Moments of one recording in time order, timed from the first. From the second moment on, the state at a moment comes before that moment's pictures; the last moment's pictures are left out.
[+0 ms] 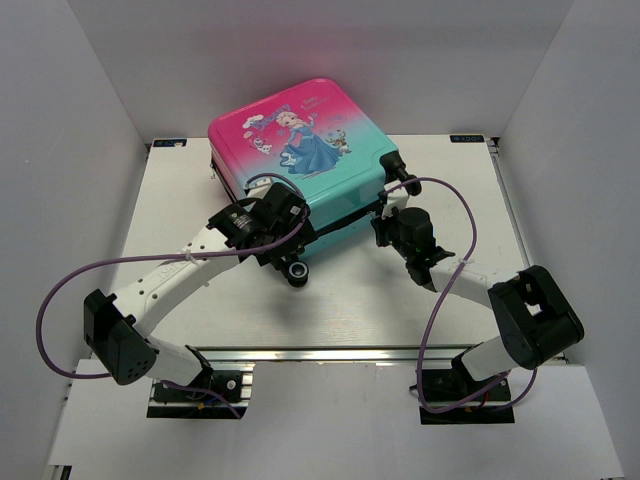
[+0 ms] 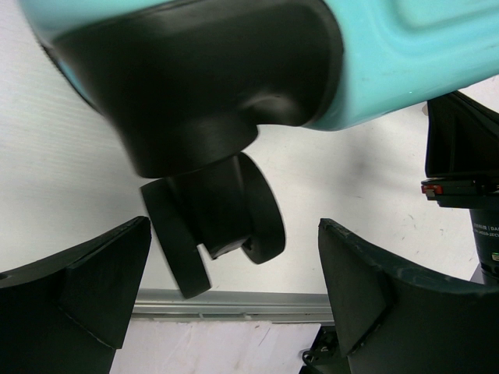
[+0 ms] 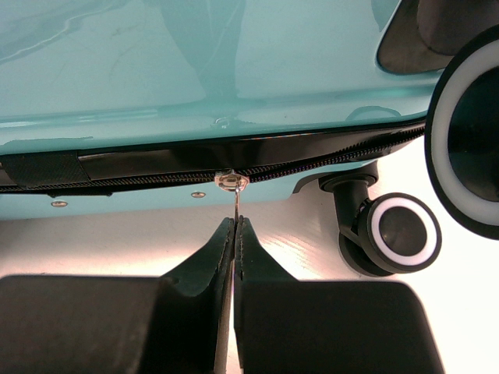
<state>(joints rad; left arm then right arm) -0.77 1.40 1.35 -0.93 -0.31 -1.06 0.52 1.47 0.64 0.52 0.05 0.00</state>
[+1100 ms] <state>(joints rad) -0.77 1.37 1.21 -0.82 -0.36 -1.10 0.35 1.65 0.72 0.63 0.16 0.32</state>
